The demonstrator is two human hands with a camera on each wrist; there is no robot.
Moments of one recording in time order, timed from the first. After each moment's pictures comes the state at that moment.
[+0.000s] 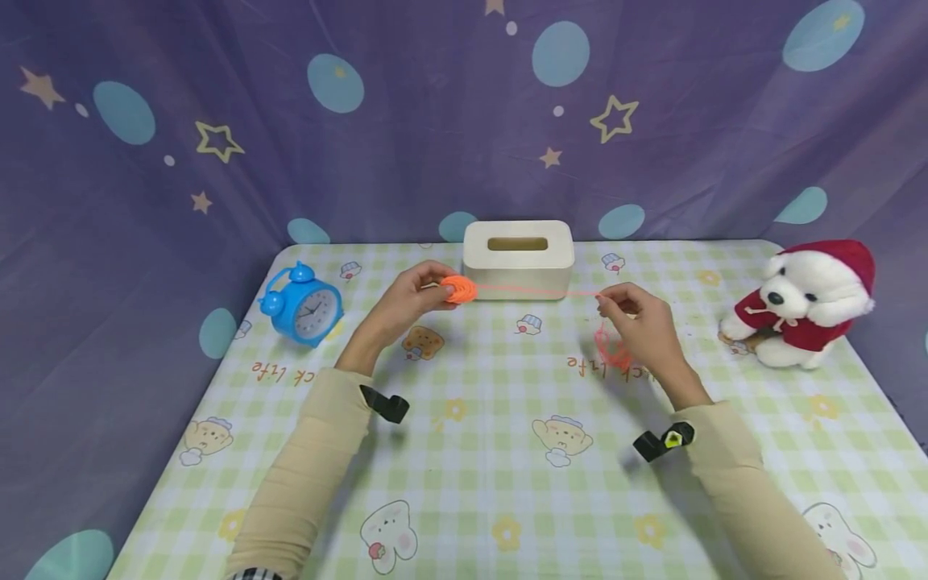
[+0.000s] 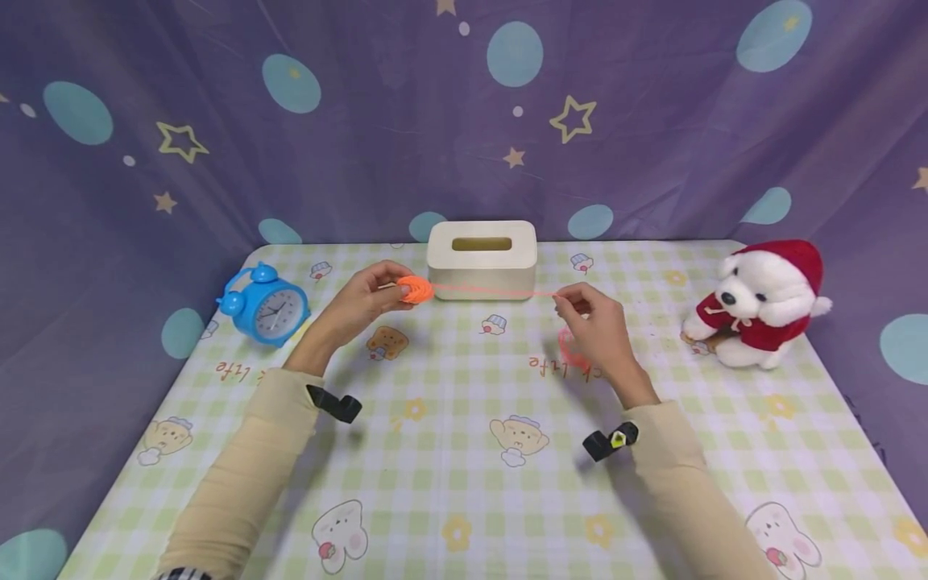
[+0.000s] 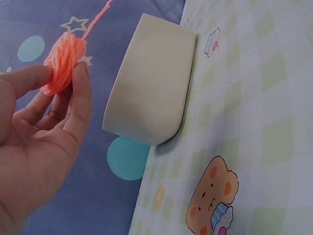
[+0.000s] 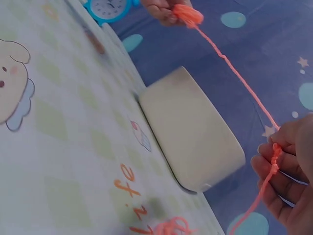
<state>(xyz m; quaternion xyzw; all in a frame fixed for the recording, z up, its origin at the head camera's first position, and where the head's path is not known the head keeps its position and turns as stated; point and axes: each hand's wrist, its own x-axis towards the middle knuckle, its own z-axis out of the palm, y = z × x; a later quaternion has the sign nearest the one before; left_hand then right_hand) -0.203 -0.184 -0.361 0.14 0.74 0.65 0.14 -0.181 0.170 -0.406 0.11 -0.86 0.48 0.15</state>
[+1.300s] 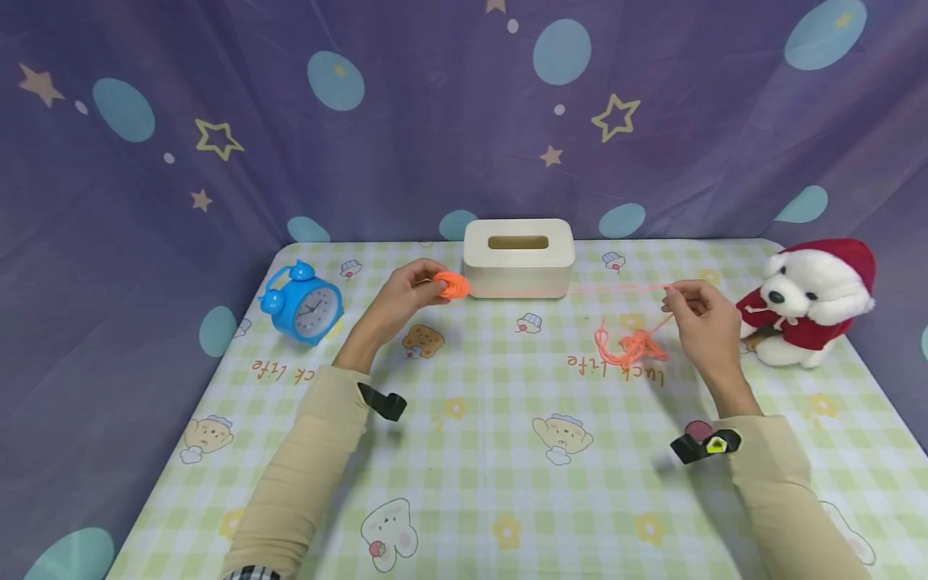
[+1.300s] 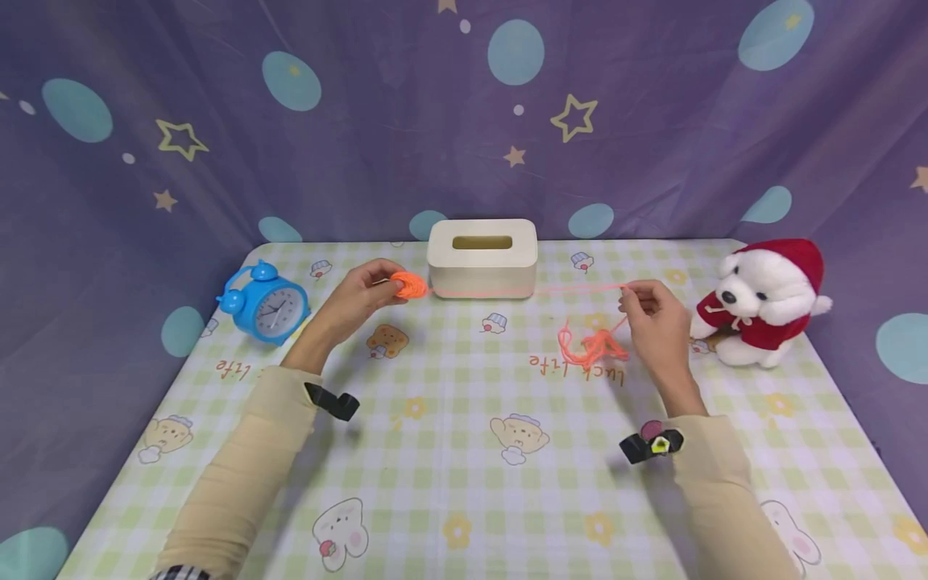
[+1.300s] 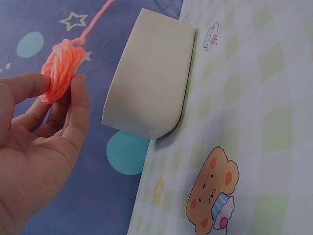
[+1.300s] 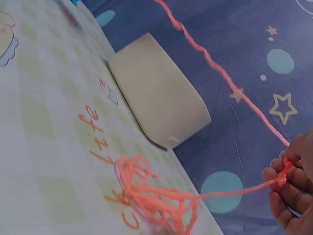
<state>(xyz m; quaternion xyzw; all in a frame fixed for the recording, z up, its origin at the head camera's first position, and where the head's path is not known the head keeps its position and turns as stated) -0.206 -0.189 -0.362 0.11 0.75 0.64 0.11 -0.173 0.225 -0.404 -0.03 -0.83 0.50 0.22</state>
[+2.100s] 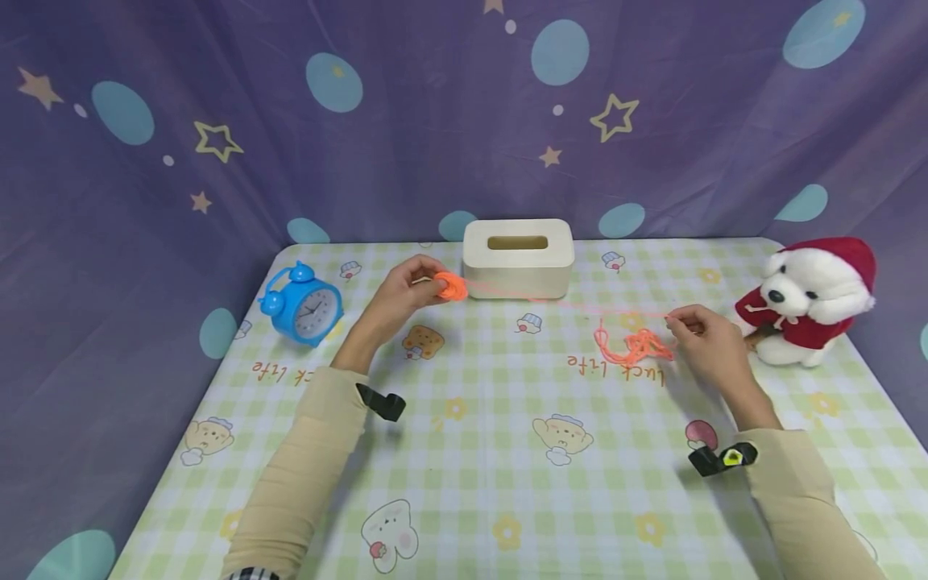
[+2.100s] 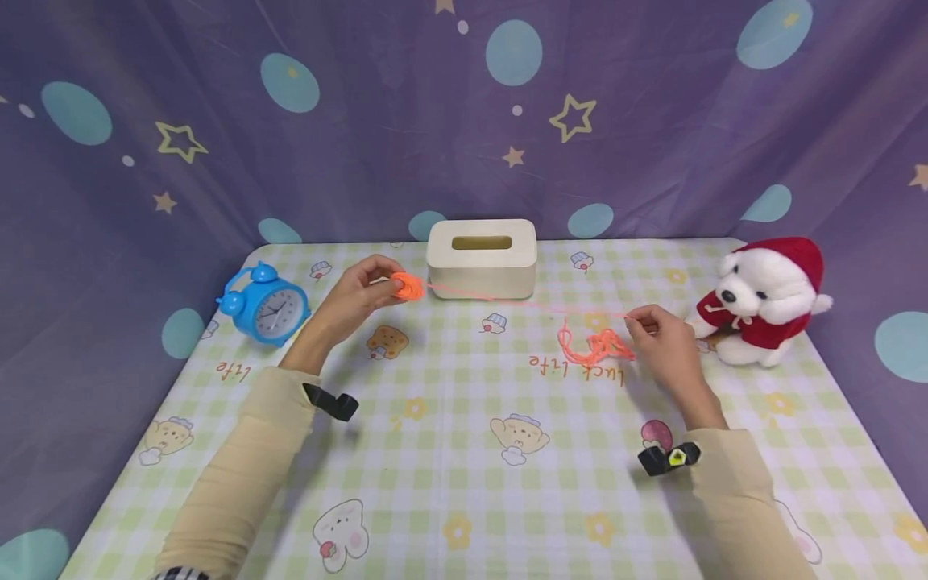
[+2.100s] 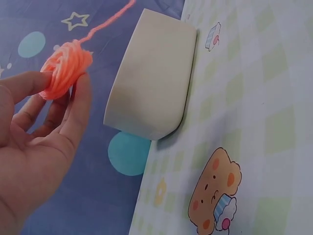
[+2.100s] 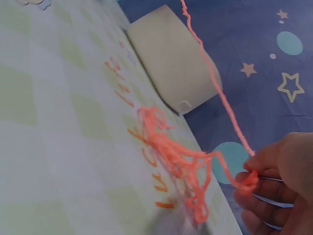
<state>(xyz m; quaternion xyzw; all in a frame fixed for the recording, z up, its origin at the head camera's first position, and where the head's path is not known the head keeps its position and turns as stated) -0.205 -0.190 -0.360 0.12 0.72 0.67 0.10 -0.163 0.256 -0.422 0.00 -0.93 0.35 0.09</state>
